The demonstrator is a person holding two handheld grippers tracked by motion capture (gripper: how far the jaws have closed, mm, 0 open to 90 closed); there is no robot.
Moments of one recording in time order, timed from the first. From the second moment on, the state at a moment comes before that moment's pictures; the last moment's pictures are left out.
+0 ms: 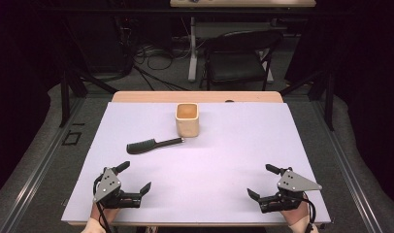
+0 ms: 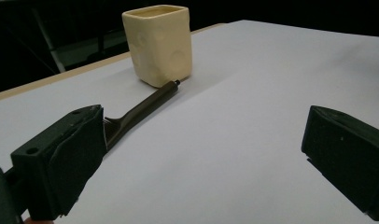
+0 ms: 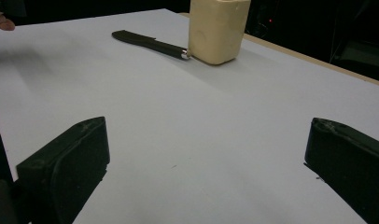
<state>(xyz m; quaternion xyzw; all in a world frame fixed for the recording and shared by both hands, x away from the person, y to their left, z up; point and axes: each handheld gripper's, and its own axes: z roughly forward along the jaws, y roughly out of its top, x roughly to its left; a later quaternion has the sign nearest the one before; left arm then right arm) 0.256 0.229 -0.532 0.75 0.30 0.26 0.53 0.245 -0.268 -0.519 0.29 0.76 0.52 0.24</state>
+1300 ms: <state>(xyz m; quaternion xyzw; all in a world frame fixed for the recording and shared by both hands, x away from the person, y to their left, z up) 0.301 0.208 -0.523 0.74 0.35 0.26 0.52 0.247 -0.262 -0.522 0.29 0.77 0.51 0.24</state>
